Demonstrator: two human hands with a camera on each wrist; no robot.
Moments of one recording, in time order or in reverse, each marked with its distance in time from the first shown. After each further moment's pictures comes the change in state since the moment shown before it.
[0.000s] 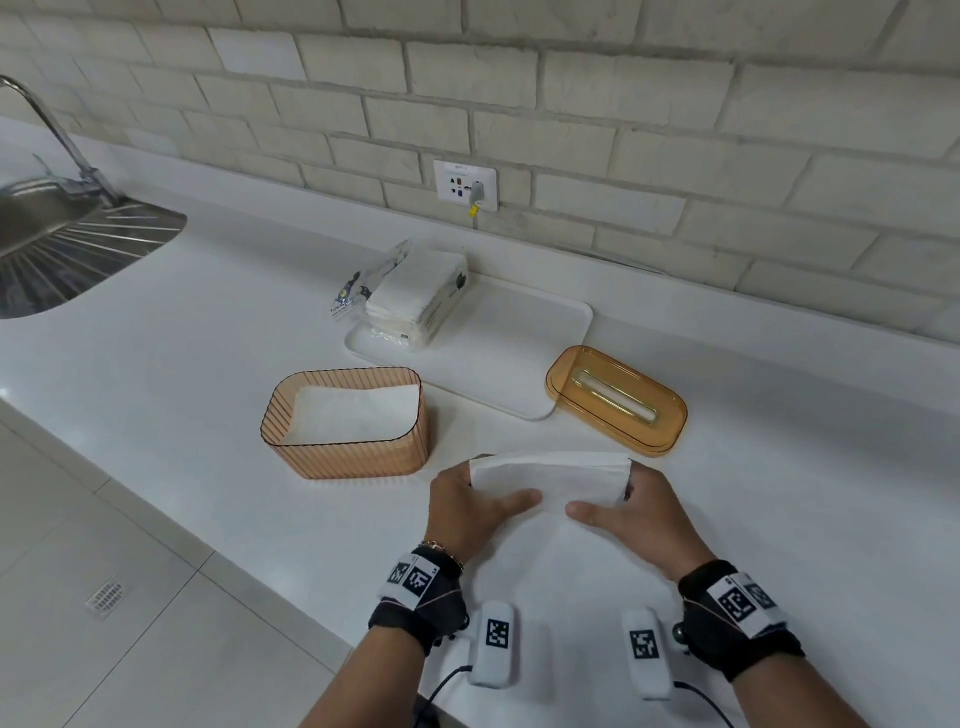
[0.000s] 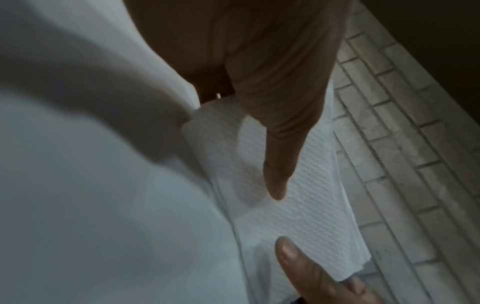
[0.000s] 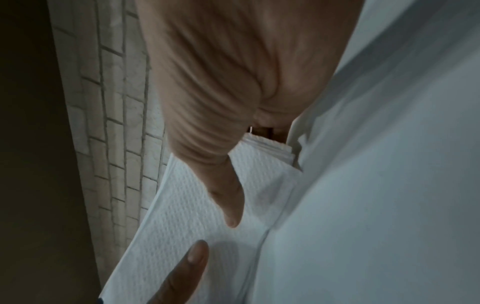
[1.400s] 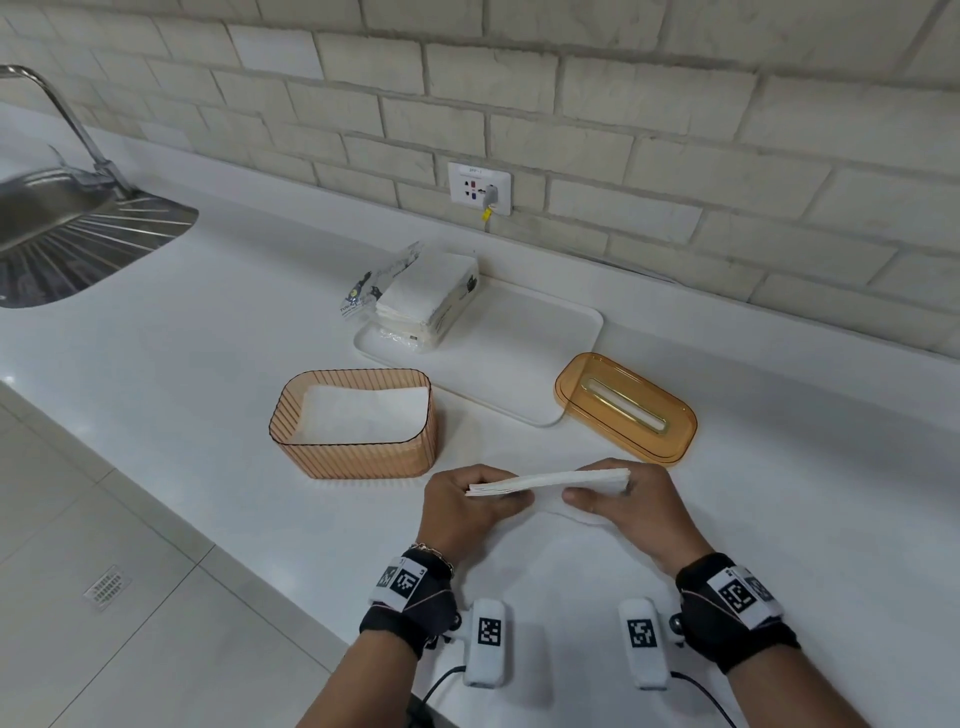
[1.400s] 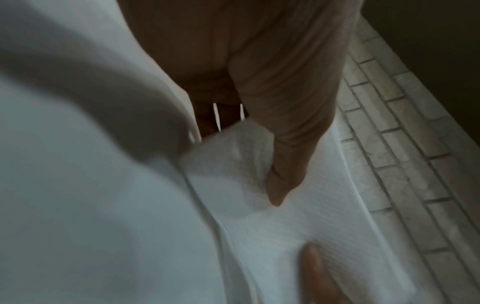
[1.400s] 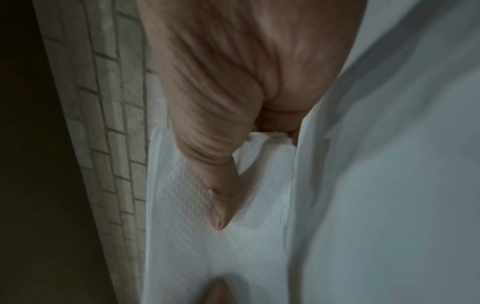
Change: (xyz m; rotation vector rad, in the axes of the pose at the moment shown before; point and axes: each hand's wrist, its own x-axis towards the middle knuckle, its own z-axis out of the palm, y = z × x) left_hand 0.001 -0.002 -0.011 -0.186 -0.023 -0.034; right_hand 0.008 -0.021 0.006 0.122 -0.044 -0.097
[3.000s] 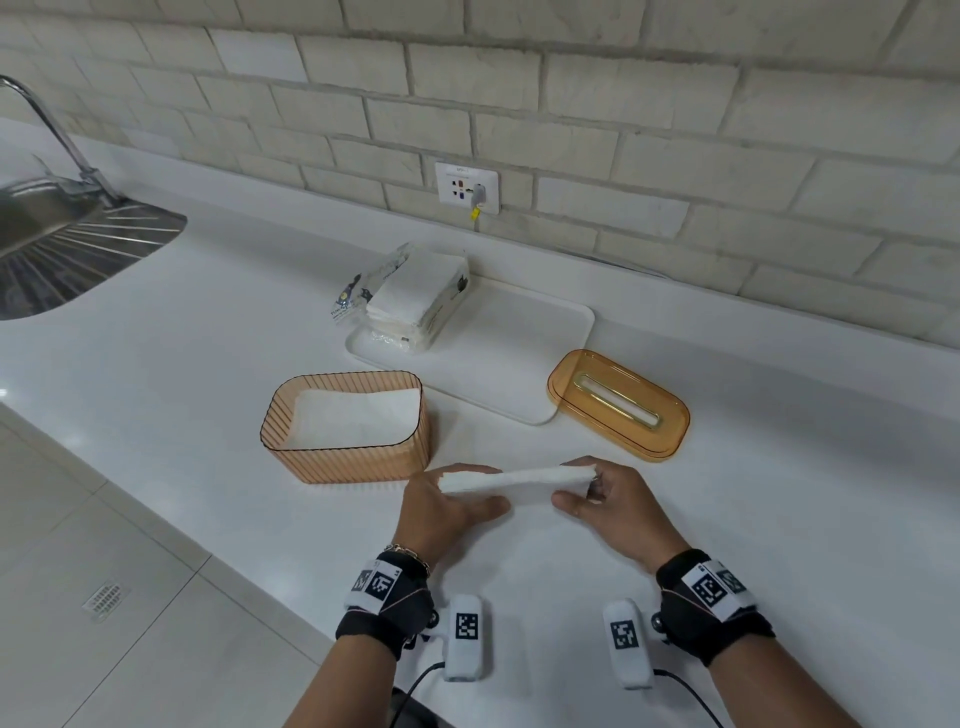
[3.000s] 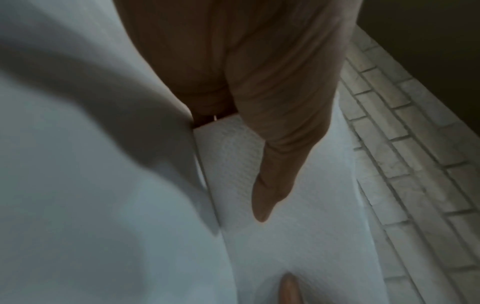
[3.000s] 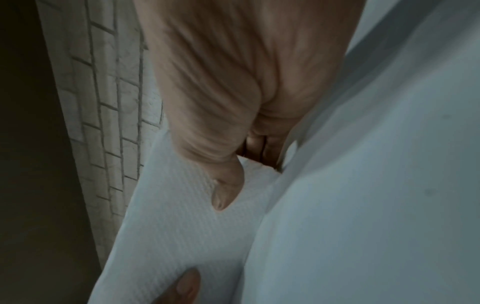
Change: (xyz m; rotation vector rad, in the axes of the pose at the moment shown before) left_hand 0.001 0.003 -0.020 0.078 -0.016 -0.013; right_hand 0.009 0.018 0.010 -0.056 -0.091 0.017
